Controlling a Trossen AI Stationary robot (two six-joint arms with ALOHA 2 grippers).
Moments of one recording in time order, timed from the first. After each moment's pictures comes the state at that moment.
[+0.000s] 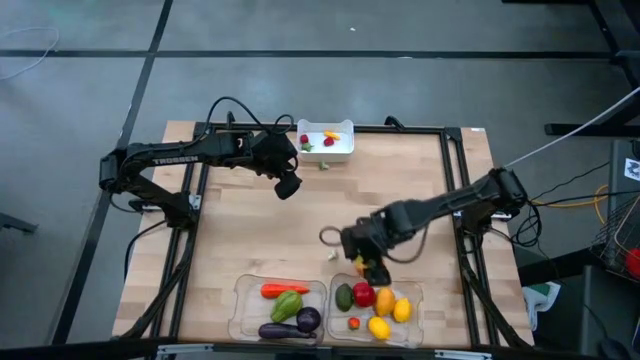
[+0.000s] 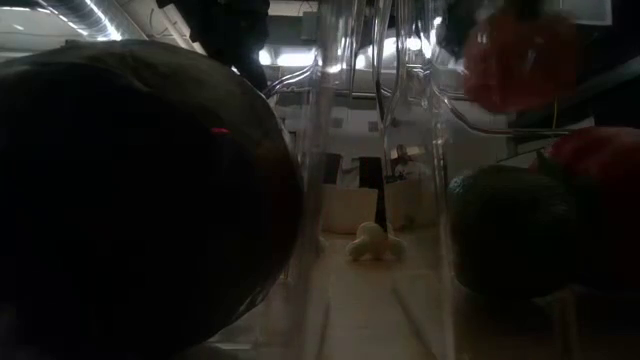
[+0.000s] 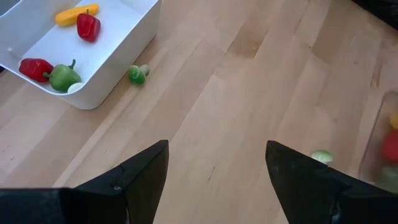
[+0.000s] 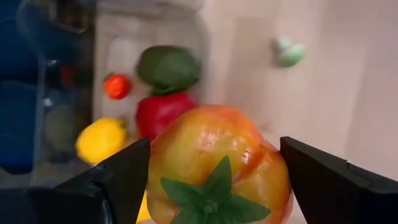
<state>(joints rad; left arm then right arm) 0.28 1.40 1.18 -0.67 0.00 -0.32 0.31 1.75 1.56 -1.06 -0.21 0.23</state>
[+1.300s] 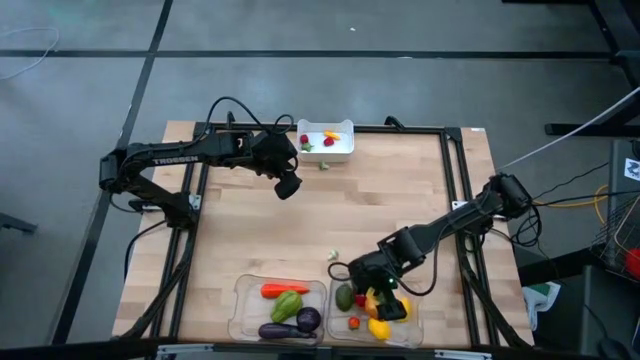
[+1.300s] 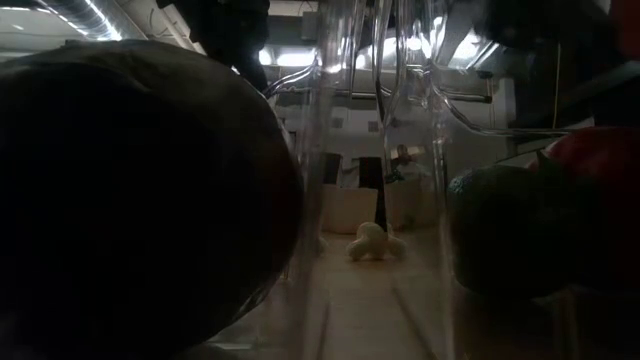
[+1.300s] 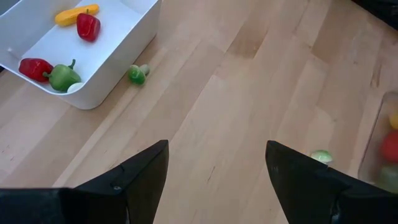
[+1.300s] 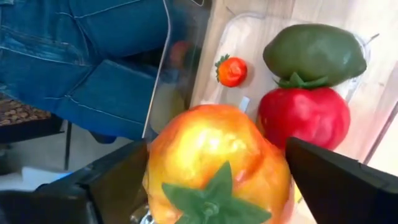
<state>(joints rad) 0.28 1.40 1.18 -0.67 0.00 -0.32 0.47 1.75 1.44 -0.81 -0.46 0.36</state>
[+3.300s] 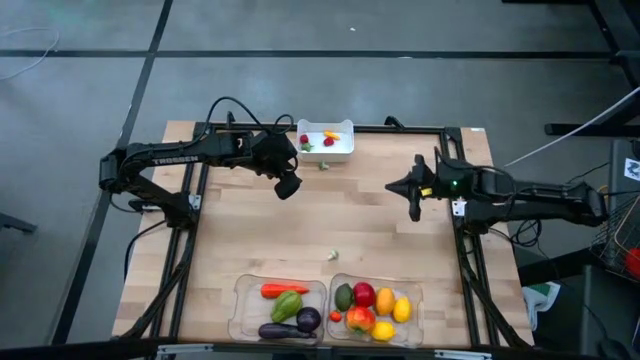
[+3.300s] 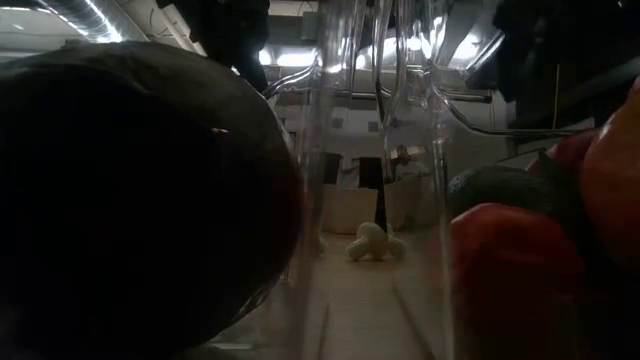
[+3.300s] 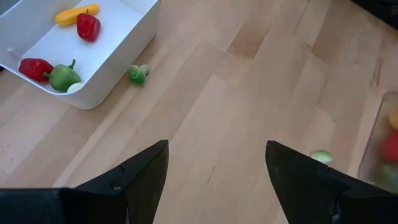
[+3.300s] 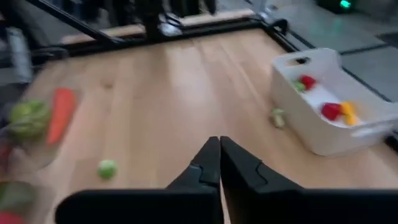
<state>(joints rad) 0.28 1.40 1.18 -0.67 0.00 -0.32 -0.16 0.72 0.56 -0.23 -0.01 0.07</state>
